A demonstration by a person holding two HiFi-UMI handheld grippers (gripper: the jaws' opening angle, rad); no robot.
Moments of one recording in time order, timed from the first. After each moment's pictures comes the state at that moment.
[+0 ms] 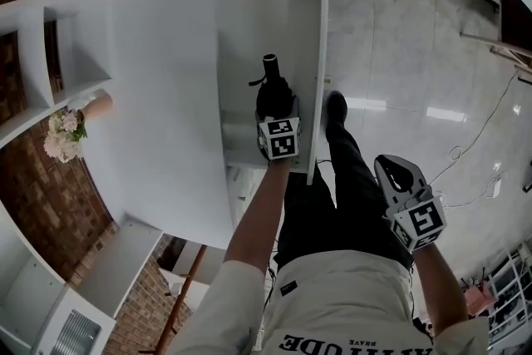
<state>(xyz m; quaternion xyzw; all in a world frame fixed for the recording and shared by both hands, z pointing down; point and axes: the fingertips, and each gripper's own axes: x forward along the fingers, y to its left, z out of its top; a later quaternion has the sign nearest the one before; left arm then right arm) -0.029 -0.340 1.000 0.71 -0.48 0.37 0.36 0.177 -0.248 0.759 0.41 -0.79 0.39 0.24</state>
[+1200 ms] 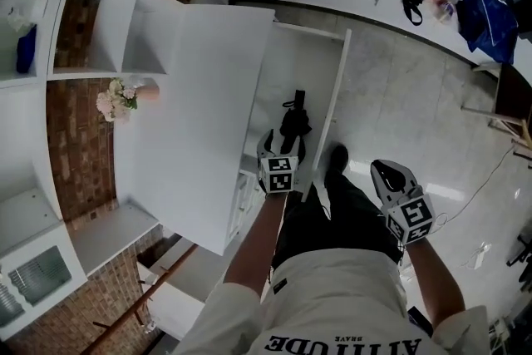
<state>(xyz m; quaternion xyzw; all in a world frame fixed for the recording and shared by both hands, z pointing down) -0.049 -0.340 0.869 0.70 -0.55 0.35 0.30 0.191 -0.312 0.696 0.35 -0.86 0.31 0.22</state>
